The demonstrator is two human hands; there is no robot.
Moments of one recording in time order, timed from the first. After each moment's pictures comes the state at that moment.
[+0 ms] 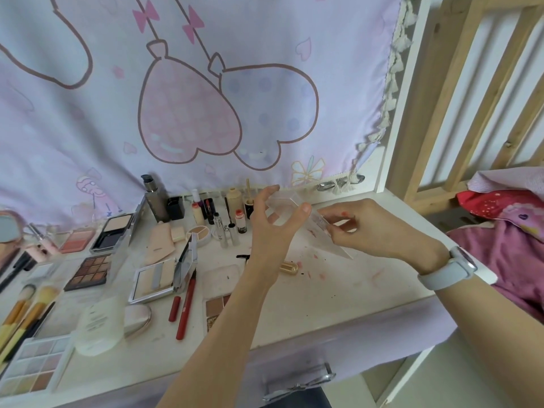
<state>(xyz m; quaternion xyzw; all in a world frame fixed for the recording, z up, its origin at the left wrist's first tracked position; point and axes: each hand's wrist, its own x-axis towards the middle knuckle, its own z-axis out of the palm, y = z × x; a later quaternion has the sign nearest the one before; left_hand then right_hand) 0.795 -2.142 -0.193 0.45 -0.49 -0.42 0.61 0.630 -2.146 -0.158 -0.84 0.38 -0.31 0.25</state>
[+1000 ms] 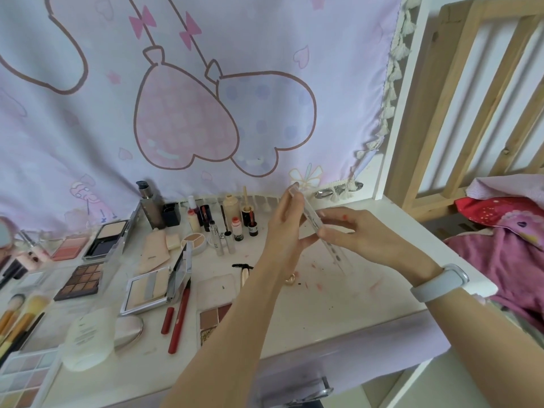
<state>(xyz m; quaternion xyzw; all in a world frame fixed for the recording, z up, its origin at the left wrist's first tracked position) 0.775 -2.171 -0.191 0.36 -0.43 -0.59 0.58 0.627 -2.166 -0.173 -0.74 0.46 -0.32 0.38</state>
